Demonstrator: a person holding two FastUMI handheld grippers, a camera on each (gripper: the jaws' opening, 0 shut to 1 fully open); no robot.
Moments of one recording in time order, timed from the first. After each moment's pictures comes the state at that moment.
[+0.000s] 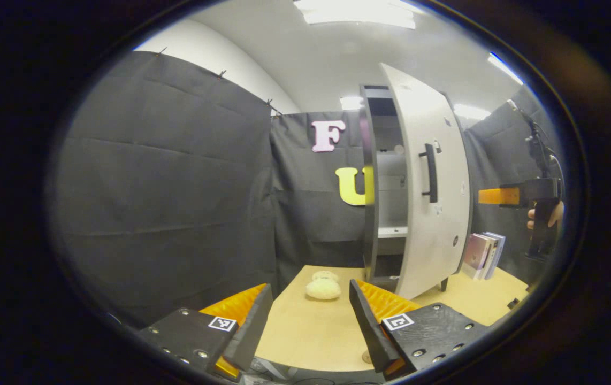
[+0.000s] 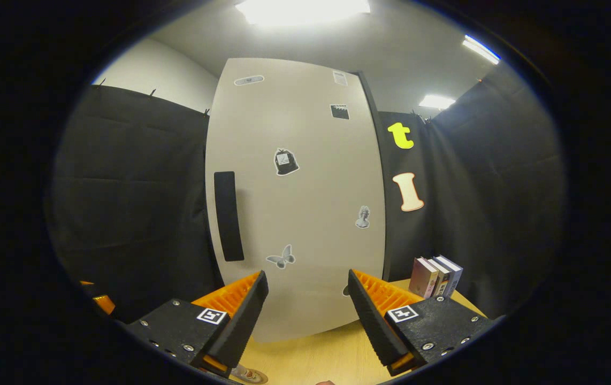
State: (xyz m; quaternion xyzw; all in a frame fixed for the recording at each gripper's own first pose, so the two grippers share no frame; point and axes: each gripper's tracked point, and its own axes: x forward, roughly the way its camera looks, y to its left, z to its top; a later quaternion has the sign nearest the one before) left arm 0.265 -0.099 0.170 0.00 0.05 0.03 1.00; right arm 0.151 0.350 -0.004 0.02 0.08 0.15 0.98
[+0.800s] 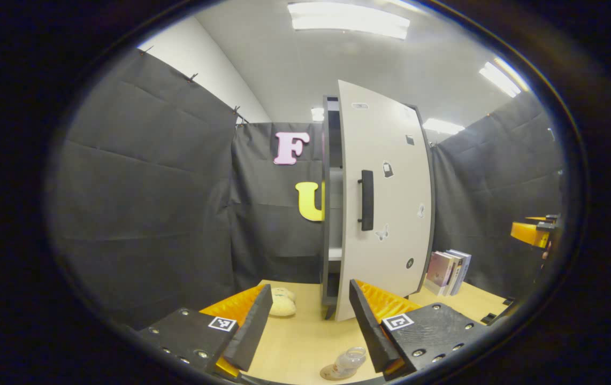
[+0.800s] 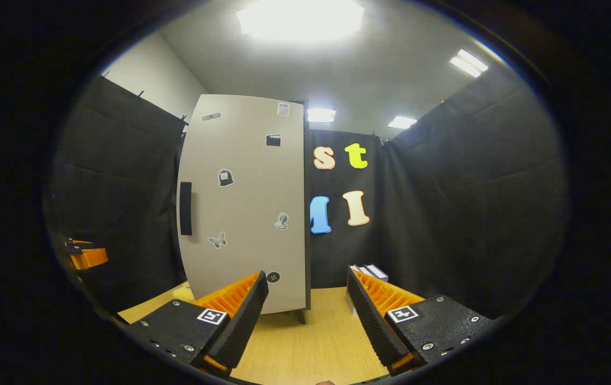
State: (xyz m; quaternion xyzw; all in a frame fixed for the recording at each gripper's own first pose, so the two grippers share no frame) left arm 0.287 -0.170 0.204 -0.03 0.02 -0.06 1.00; right arm 0.072 0.201 0.002 -0.01 0.05 0.06 1.00
